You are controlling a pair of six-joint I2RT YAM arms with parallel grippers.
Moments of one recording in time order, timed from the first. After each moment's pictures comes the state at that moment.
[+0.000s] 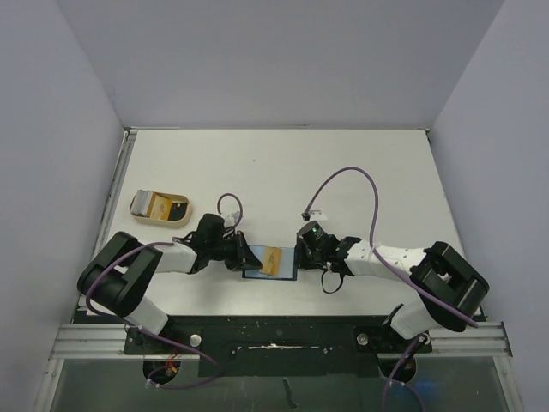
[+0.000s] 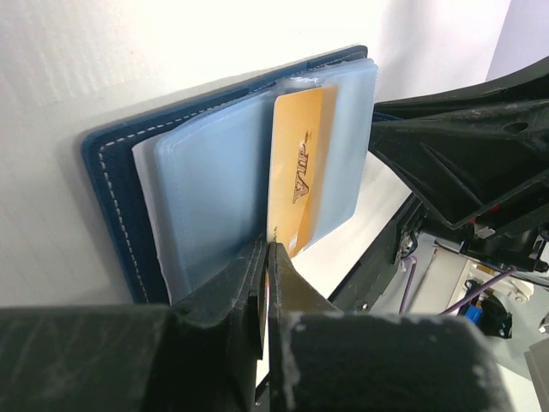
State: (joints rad) left arm -0.51 1.57 0.47 0.31 0.61 -0.85; right arm 0.83 1.46 0.66 -0.15 0.15 0.68
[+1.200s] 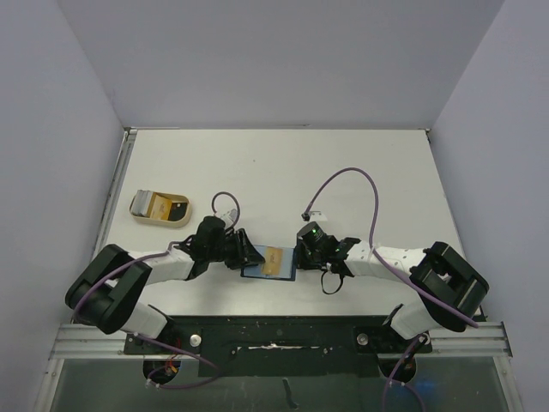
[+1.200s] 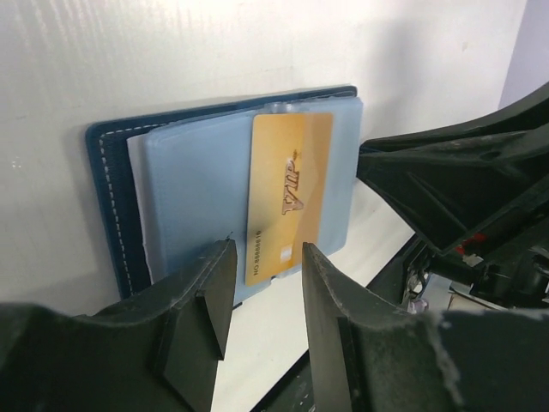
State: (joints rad) left arm -0.57 1.44 0.44 0.31 0.42 -0.91; right arm 0.83 1.46 0.65 -0.14 0.15 0.70
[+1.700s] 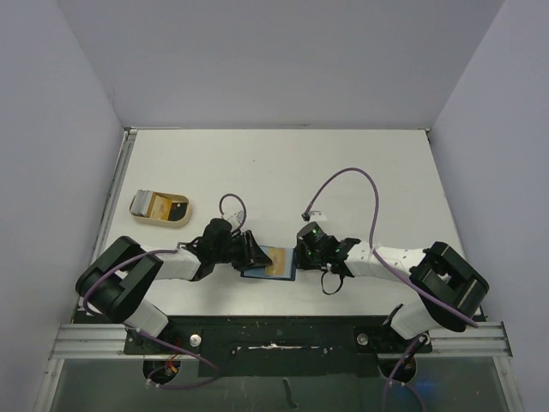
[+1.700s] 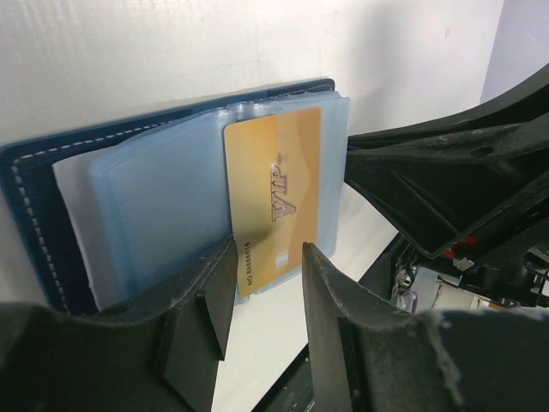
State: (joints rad) left arm -0.62 1.54 0.44 0.43 0.43 -0.95; right arm 0.83 1.46 0.65 -0.13 0.15 0.70
